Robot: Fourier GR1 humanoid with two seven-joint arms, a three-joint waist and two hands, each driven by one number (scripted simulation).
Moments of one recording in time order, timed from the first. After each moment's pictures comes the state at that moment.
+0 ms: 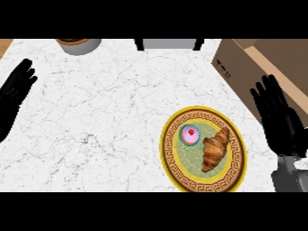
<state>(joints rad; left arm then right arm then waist) -0.19 0.63 -0.13 -1.60 0.29 0.17 0.17 -0.12 -0.21 0.01 -1.60 -0.40 -0.14 0.07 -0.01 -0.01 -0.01</state>
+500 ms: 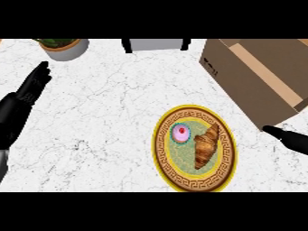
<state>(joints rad) -0.19 0.62 -0.19 -1.62 0.22 0.12 0.04 0.00 -0.45 -0.03 -1.87 0.05 -0.43 0.19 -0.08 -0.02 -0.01</state>
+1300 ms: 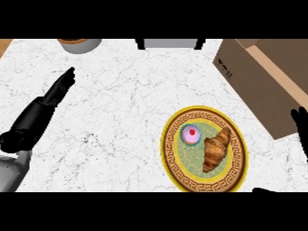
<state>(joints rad) -0.22 0.54 -0.26 -1.56 0.15 0.06 -0.08 0.16 -0.63 0.34 -2.26 0.75 -0.16 0.75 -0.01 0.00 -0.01</state>
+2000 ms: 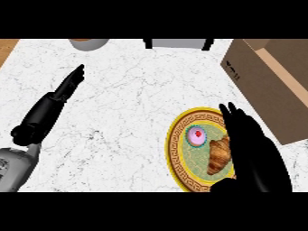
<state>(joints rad) -0.28 0.50 -0.28 -1.51 0.14 0.03 -0.10 -0.23 -0.38 0.59 -2.08 0.76 0.25 1.14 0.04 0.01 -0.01</state>
